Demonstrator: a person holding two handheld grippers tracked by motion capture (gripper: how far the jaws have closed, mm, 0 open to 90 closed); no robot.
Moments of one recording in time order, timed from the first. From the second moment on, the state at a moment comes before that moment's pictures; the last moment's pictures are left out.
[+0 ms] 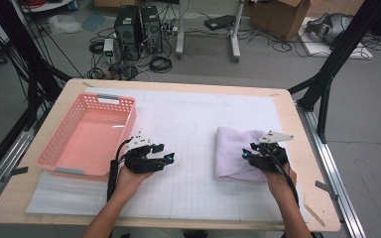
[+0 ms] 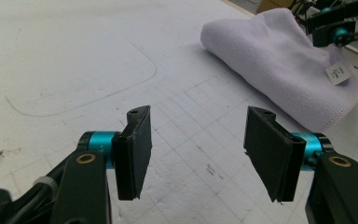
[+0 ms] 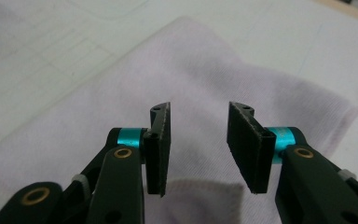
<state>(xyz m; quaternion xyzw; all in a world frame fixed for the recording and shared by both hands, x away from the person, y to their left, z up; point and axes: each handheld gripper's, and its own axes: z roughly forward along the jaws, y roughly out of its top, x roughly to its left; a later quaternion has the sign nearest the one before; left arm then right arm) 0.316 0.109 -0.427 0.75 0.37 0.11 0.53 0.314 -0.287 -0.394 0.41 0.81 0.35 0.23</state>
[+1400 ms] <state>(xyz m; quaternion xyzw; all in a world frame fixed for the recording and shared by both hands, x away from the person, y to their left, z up) 0.315 0.103 -0.429 0.76 0.37 0.11 0.53 0.349 -0.340 -0.405 0.49 0.76 0.35 0.26</state>
